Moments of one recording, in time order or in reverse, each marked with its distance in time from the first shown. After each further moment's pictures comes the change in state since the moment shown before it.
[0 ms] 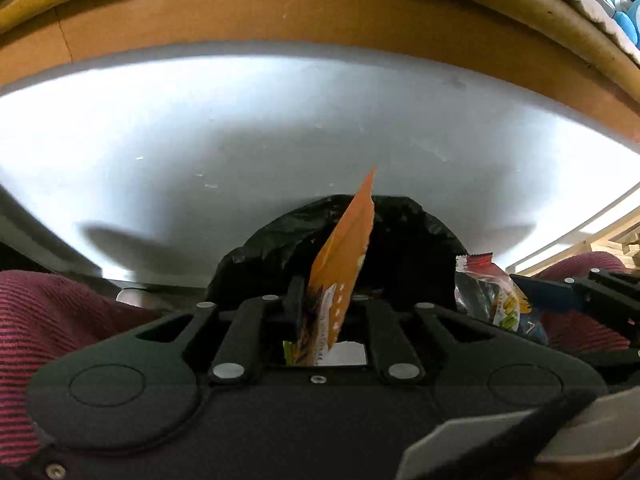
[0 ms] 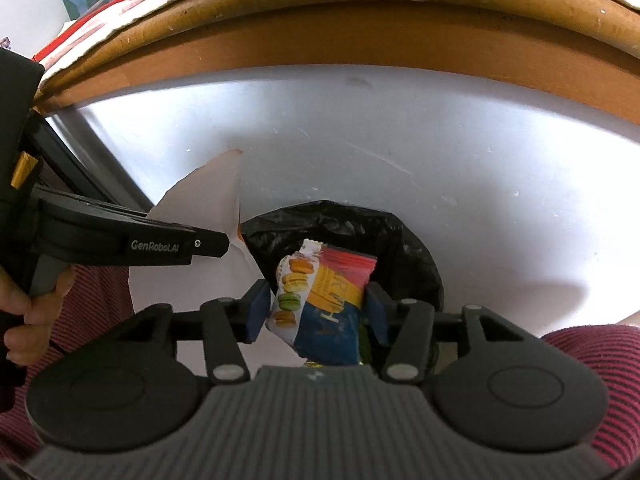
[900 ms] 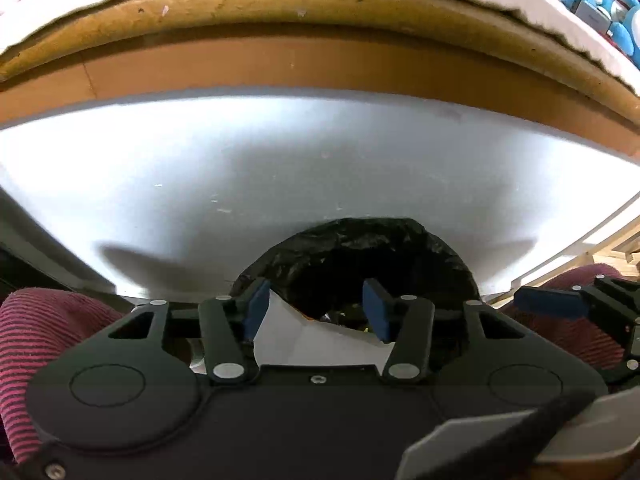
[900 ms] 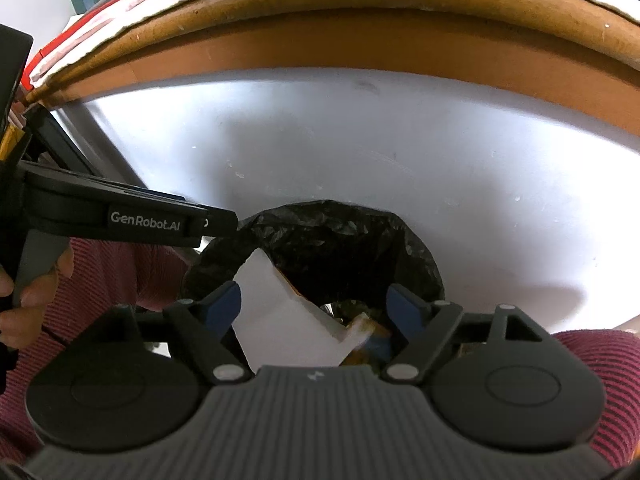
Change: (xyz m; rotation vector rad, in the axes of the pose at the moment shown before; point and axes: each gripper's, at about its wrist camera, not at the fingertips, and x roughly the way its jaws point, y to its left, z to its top) left arm -0.025 -0.001 0.005 0.008 -0.059 0.028; right arm -0.008 0.001 0.004 -0.024 0.002 0.009
